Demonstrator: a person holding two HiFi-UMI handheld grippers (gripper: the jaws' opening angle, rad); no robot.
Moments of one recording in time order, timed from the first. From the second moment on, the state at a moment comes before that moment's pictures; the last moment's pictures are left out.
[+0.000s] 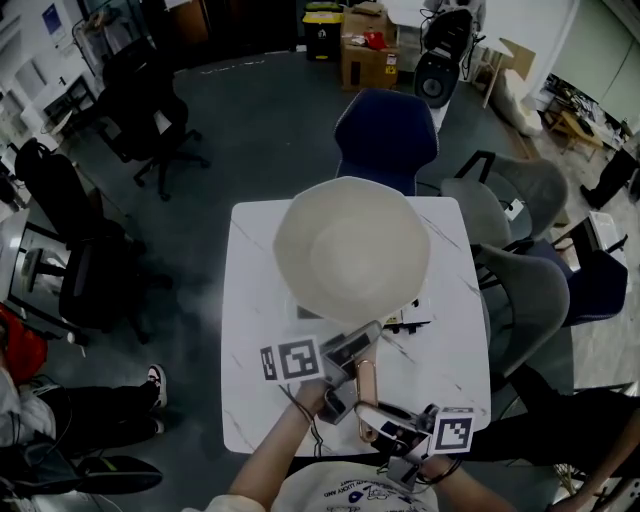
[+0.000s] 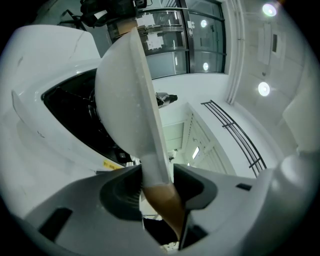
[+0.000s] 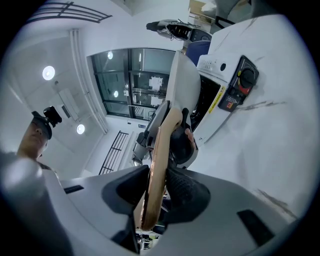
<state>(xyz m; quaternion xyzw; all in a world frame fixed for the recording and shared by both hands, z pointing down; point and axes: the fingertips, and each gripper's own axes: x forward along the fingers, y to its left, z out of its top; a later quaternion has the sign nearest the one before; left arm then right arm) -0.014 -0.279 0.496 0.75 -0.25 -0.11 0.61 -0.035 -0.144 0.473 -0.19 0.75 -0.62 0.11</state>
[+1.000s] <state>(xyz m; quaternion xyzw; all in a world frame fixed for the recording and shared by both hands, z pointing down) -0.026 -0.267 0.468 0.76 -0.27 -0.11 0.58 -0.044 -0.130 0.449 -0.16 0.76 -0.62 0.10</state>
